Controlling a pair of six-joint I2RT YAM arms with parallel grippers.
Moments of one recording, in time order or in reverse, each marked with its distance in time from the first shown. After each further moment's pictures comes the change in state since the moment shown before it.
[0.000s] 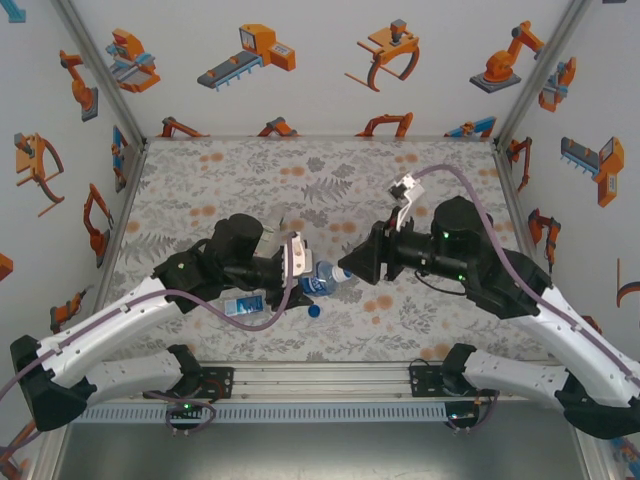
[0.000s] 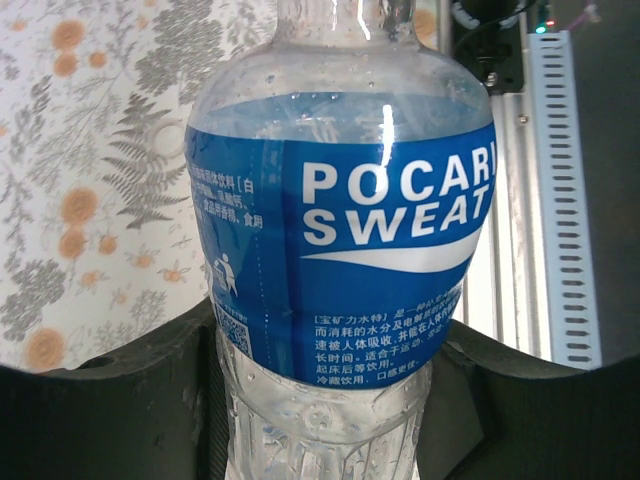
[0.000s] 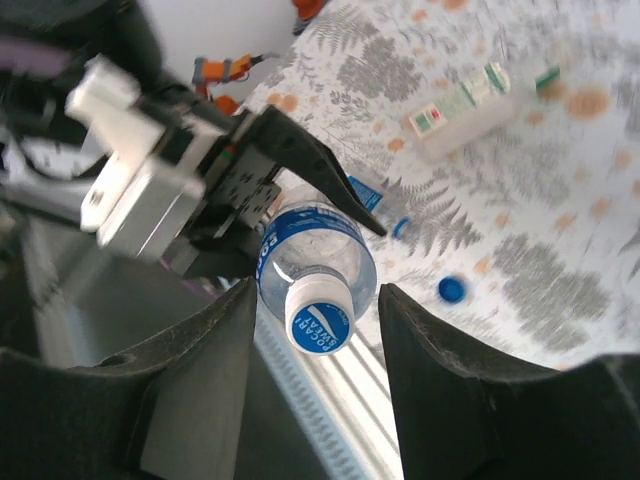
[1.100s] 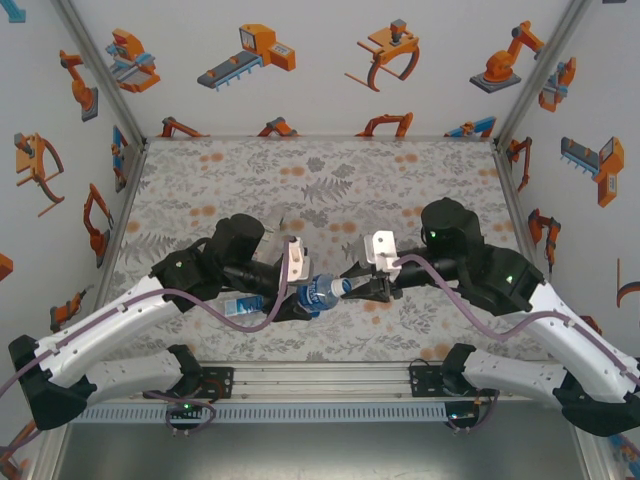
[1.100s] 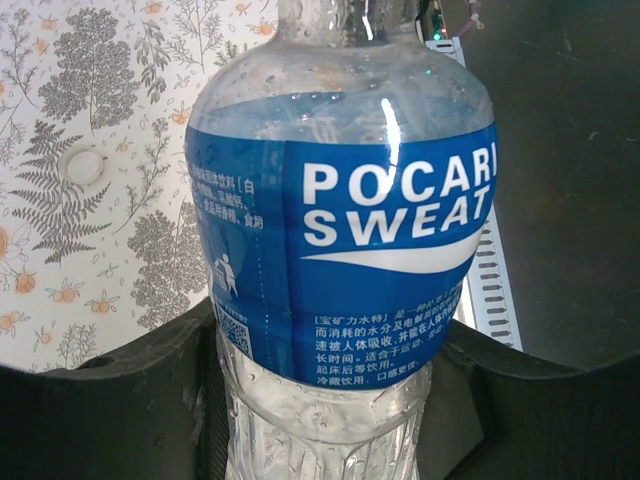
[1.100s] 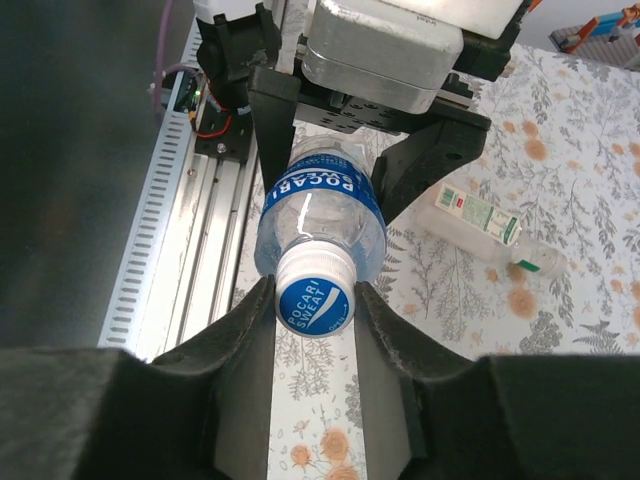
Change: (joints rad) left arm -0.008 0.005 0.035 -0.089 0.138 0.000; right arm 0.000 0.029 -0.013 -0.081 -0.439 -0.863
